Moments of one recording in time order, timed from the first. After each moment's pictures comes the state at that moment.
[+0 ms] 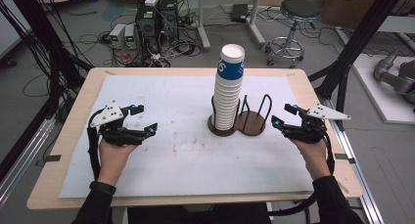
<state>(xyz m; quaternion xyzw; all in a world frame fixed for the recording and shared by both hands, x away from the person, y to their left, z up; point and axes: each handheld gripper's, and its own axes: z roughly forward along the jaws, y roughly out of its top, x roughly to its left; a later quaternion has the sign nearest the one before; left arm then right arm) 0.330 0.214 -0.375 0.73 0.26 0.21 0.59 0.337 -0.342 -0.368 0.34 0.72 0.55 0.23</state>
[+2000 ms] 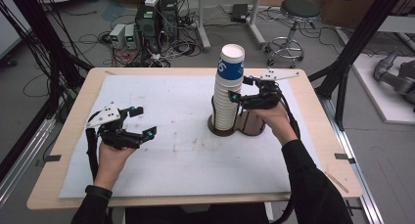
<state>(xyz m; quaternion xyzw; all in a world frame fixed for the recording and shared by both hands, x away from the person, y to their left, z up) 0.326 0.216 -0.377 0.73 0.26 0.17 0.61 0.419 -0.229 -0.321 0.26 0.77 0.57 0.15</state>
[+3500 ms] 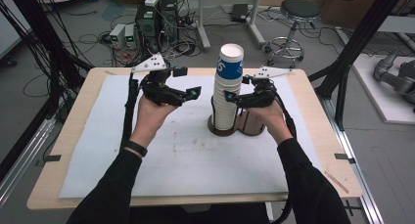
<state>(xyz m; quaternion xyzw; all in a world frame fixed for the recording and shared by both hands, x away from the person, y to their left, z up) 0.395 0.101 -0.270 0.73 0.19 0.11 0.64 0.422 -0.217 -0.317 0.25 0.78 0.55 0.16</state>
